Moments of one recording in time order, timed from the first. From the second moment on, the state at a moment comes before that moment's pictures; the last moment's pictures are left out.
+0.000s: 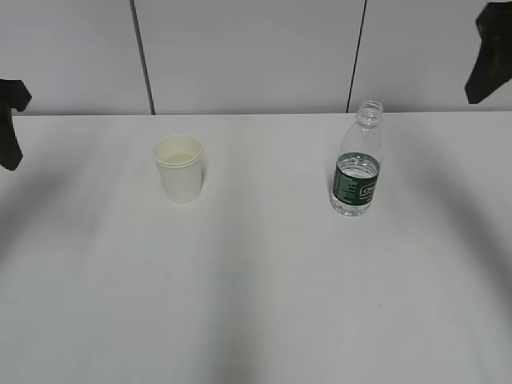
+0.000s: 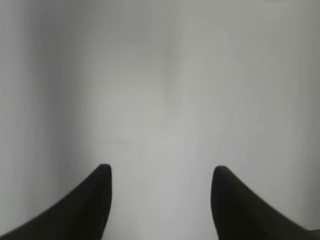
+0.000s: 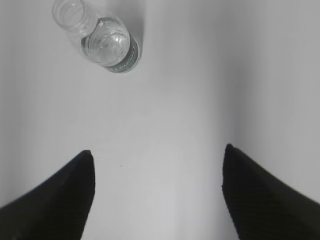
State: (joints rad) left arm -0.08 1.55 -1.34 -0.04 1.22 -0.06; right arm 0.07 1.48 -1.48 0.07 1.24 0.09
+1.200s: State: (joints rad) left arm -0.08 0.63 -0.86 -0.06 1.26 -0.06; right arm 0.07 0.55 -0.85 0.04 1.25 0.04
